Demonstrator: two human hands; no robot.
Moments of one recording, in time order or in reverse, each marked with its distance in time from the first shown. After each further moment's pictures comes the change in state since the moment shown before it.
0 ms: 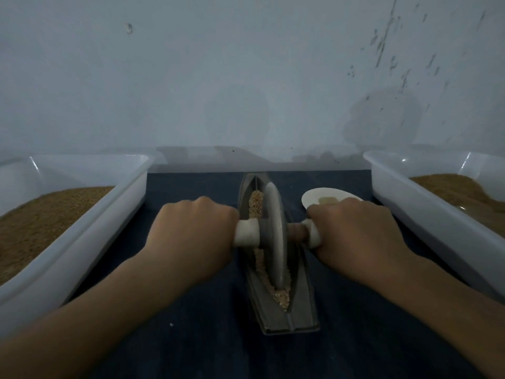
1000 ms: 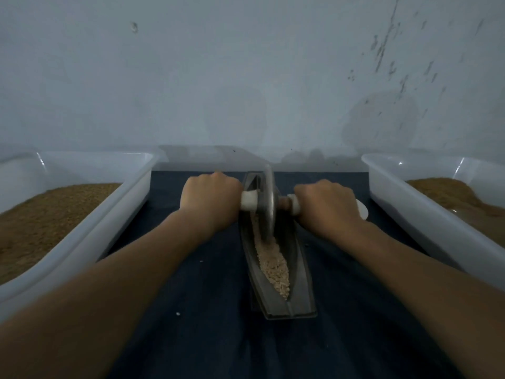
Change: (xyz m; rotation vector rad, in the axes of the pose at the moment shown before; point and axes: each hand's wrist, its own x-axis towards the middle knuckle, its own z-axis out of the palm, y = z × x) left_hand 0.056 -0.001 0.021 -0.062 -0.207 -0.152; right_hand 0.058 -0.004 0.019 0.138 -0.234 0.134
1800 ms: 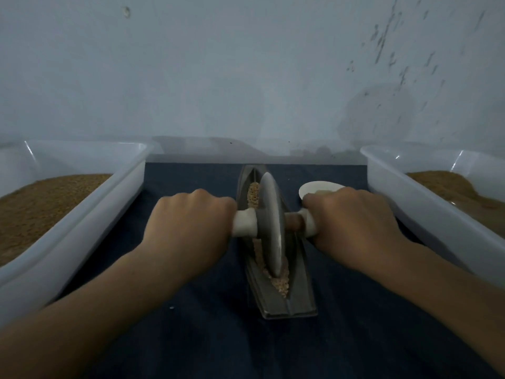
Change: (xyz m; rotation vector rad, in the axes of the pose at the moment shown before) left_hand -0.068 -0.006 -0.009 -0.008 0.310 0.145; right_hand -0.059 0.009 -0.014 -0.210 0.319 -0.192
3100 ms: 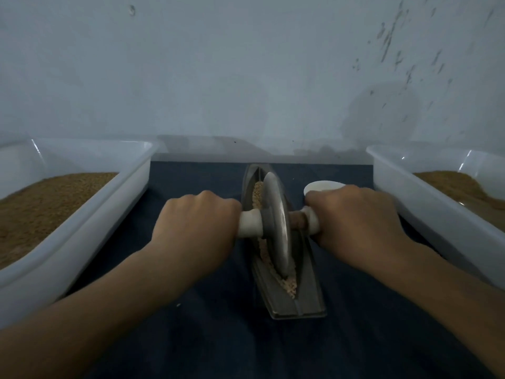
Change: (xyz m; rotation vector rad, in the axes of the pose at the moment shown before) left_hand -0.003 0.003 -0.001 0.033 -0.135 -0.046; right_hand 0.003 -0.005 -0.003 0.064 -0.041 0.031
